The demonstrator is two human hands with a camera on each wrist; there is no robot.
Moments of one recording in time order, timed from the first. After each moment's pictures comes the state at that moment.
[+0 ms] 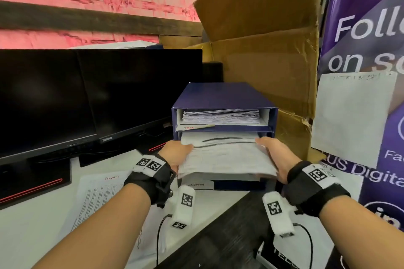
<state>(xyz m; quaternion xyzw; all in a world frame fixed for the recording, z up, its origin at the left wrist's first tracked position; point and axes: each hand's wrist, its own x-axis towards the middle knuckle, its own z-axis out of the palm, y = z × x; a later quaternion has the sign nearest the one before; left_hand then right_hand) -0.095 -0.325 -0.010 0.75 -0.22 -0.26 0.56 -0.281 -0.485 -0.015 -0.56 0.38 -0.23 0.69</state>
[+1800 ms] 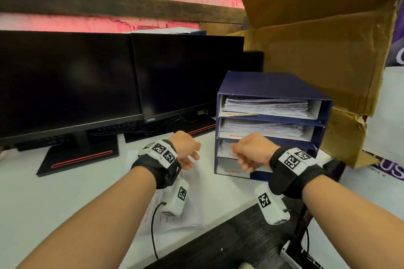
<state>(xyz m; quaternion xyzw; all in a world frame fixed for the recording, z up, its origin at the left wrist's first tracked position) -0.059 -0.246 -0.012 0.84 -0.19 -0.27 0.42 -0.191 -0.397 -0.012 -0.82 0.27 -0.04 0.49</state>
